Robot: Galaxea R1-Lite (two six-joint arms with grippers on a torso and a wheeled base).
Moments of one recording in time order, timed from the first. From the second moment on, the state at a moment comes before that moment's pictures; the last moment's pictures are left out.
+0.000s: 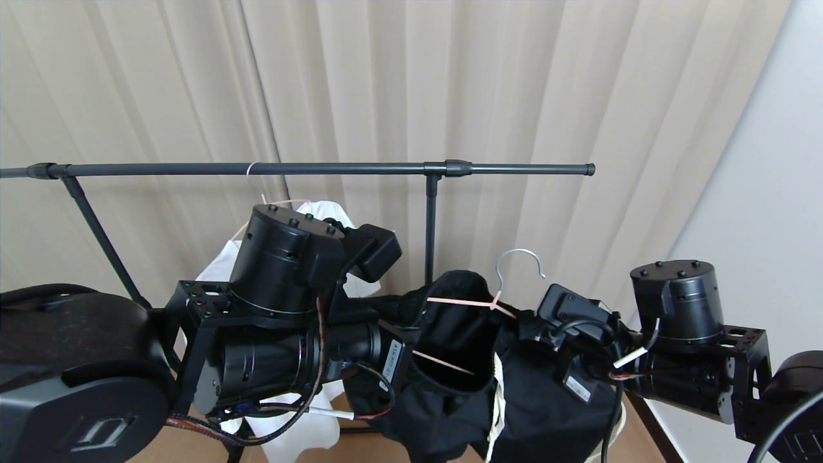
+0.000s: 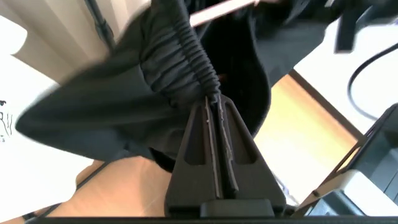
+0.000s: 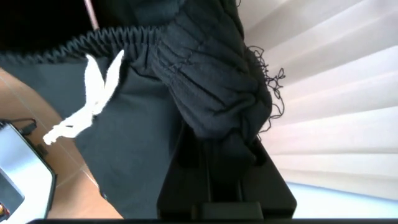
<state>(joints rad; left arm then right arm) -0.78 1.67 -0.92 -0.18 -0.03 -0.10 0.52 1.71 -0.58 -0.56 -0.02 -0.54</state>
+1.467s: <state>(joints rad) -0.80 1.88 -1.01 -0.30 0.08 -0.13 0.53 1.57 -0.54 -0.56 0.08 -0.54</state>
